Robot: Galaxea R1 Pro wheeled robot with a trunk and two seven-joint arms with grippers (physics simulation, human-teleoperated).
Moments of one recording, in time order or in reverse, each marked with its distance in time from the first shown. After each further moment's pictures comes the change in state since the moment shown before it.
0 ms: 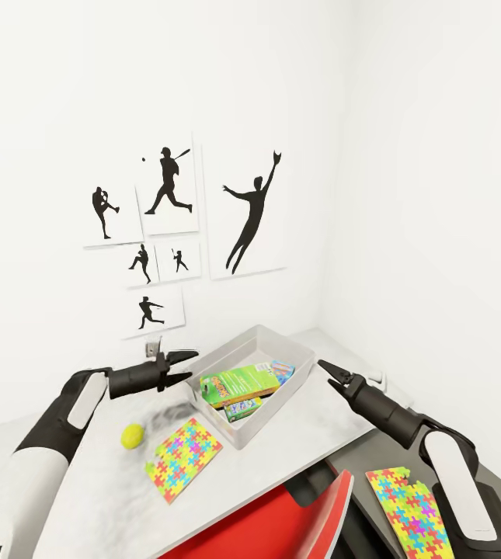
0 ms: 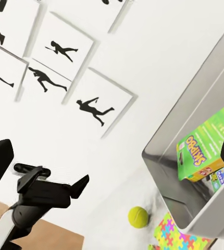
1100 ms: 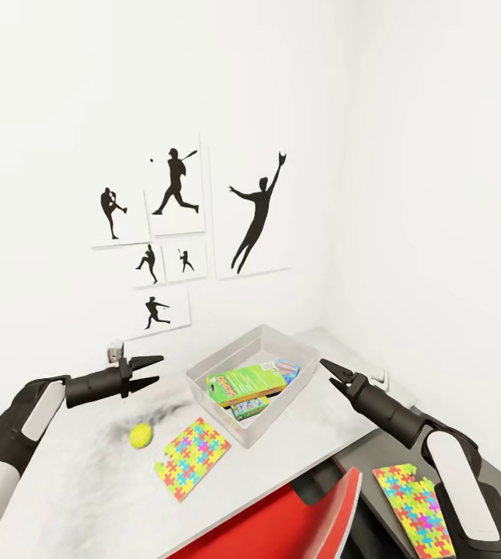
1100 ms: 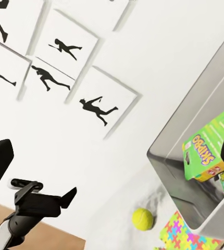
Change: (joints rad) left arm 0.041 0.162 0.004 -0.001 0.003 -0.005 -0.125; right arm 0.001 -0.003 -0.008 -0.004 -0.001 0.000 0.003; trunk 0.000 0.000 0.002
